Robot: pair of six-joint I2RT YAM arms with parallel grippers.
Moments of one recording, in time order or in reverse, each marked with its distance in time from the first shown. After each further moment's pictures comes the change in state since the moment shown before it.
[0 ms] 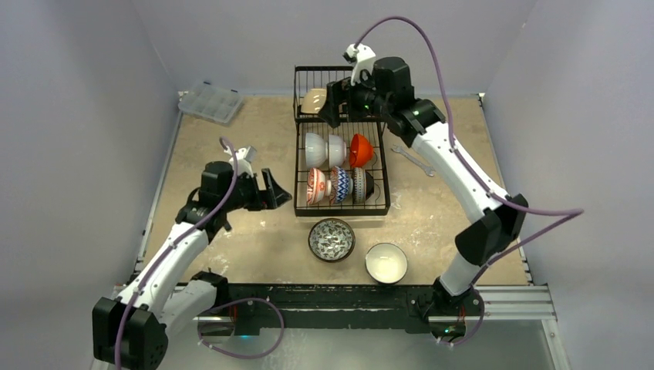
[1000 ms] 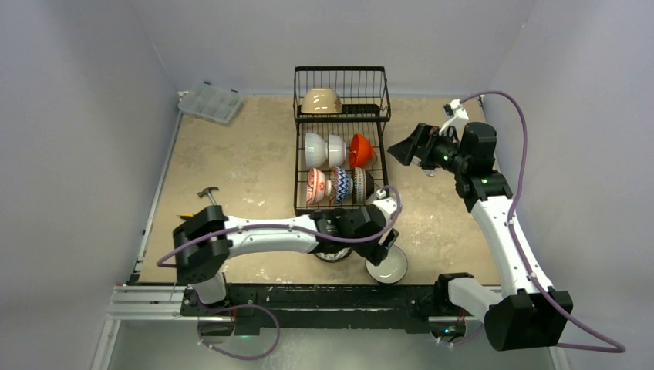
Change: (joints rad) left arm -1.006 0.709 0.510 -0.017 -0.525 -0.038; right arm -0.458 -0.639 -0.846 0.239 -0.299 0.306
